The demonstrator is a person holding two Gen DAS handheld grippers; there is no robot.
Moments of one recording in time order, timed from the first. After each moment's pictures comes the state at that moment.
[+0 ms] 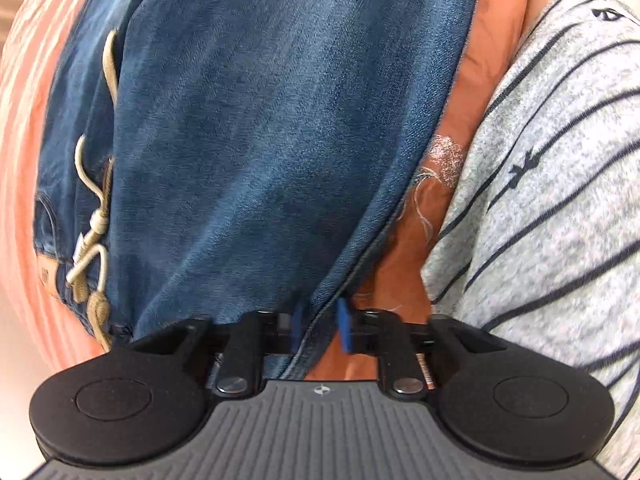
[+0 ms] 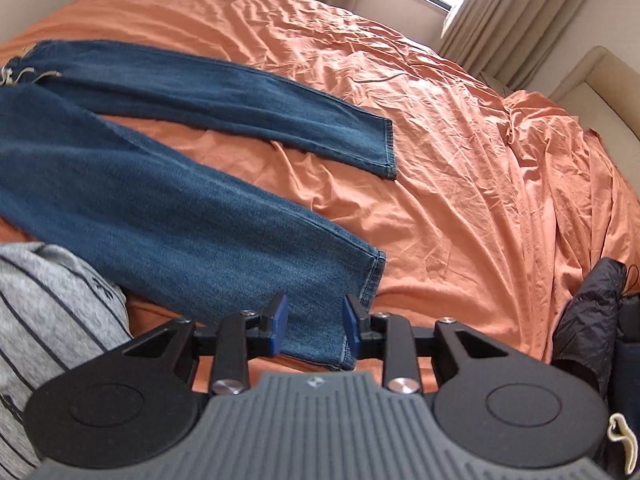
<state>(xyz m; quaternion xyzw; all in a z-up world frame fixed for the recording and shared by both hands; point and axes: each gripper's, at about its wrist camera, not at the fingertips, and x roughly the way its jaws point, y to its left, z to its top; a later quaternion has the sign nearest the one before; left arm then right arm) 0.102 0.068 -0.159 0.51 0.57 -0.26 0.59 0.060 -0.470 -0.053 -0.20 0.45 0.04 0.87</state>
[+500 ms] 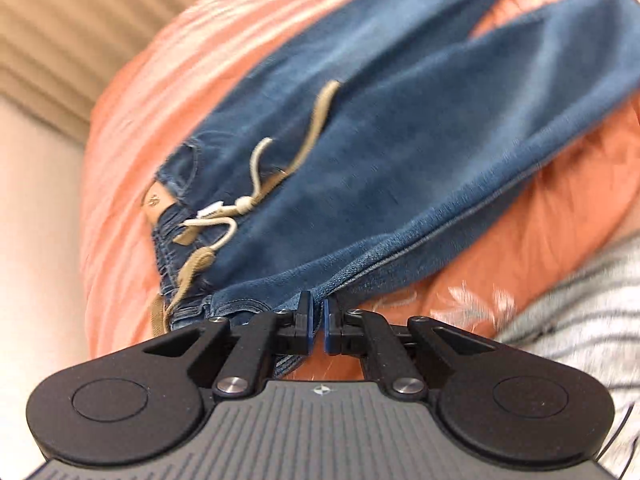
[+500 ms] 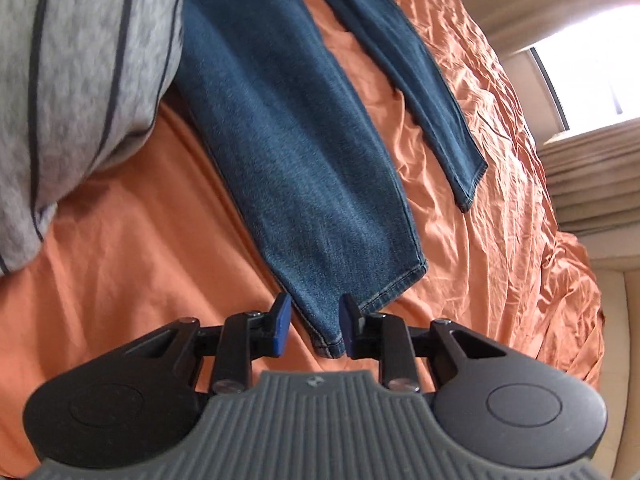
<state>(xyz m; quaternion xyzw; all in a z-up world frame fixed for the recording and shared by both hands) 0.104 0.088 -0.069 0.32 0.49 -0.10 0.80 0.038 -0.449 -0.159 -0.50 0.42 0.16 0.74</state>
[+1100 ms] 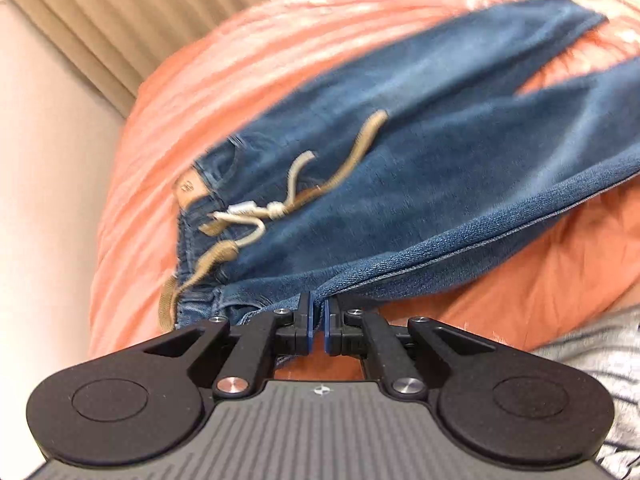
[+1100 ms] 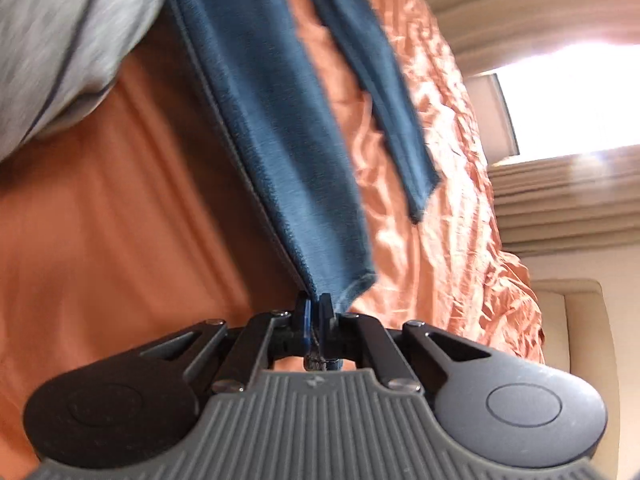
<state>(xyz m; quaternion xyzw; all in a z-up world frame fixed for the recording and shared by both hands) 0.104 0.092 -0.053 0.25 0.45 -0.03 0.86 0.049 -0.451 -0.136 -0.52 0.34 0.05 0.78</state>
